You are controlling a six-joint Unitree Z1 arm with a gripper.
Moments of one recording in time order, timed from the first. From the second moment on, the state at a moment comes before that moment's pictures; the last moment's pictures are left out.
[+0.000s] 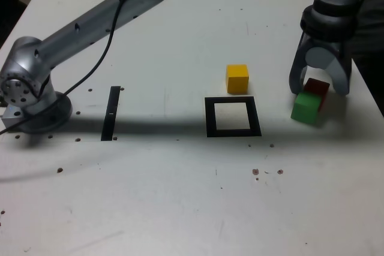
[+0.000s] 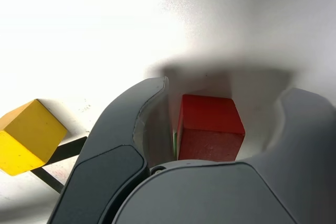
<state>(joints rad) 0.05 2.61 -2.63 1.62 0.04 0.44</state>
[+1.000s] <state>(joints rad) 0.05 2.61 -2.64 1.62 0.05 0.44</state>
